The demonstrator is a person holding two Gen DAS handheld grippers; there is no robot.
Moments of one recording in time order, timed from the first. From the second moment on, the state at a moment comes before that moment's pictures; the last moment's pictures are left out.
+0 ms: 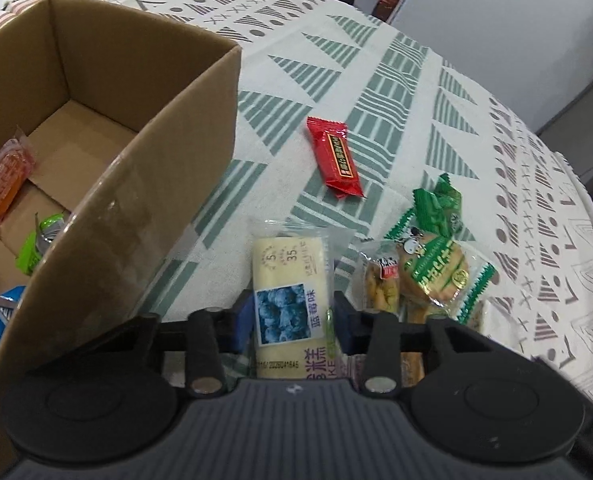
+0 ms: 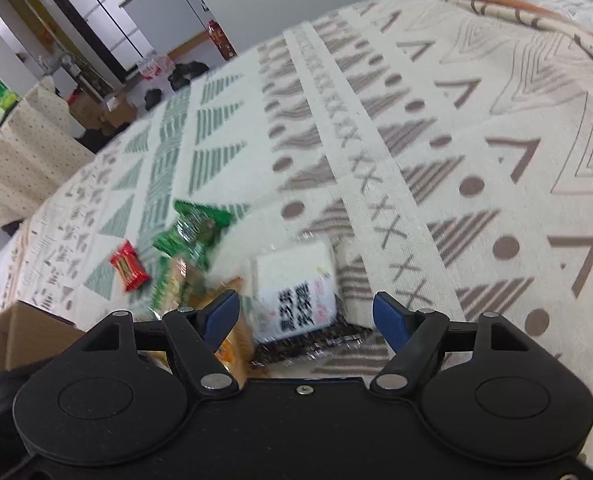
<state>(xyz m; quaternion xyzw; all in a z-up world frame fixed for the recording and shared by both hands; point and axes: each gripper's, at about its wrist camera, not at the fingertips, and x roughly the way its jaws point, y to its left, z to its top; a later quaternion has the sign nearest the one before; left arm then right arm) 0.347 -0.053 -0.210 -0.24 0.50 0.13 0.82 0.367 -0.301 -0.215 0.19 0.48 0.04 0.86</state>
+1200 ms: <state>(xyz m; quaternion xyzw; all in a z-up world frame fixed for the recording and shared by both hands) 0.269 -0.044 -0.099 -0.23 0.40 0.15 0.88 0.319 -0.305 -0.150 0.26 0.38 0.16 0.87</state>
